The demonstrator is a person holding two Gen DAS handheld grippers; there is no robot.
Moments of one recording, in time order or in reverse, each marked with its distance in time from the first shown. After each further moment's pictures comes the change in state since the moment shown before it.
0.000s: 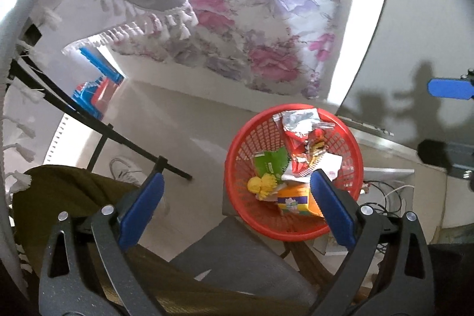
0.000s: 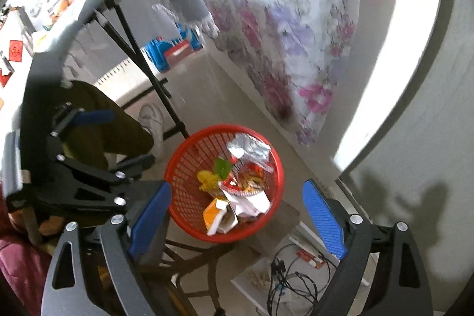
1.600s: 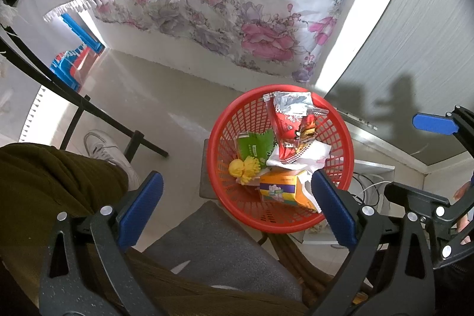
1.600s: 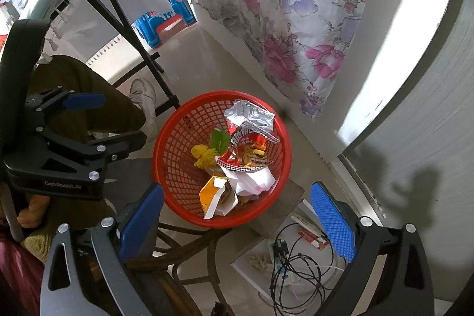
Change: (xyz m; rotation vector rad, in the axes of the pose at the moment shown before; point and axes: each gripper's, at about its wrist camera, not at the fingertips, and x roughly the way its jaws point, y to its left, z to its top) left arm 0.025 0.012 -0.001 -0.080 0.110 -0.117; right arm 0.036 0.008 -0.012 0.009 0.116 -0.020
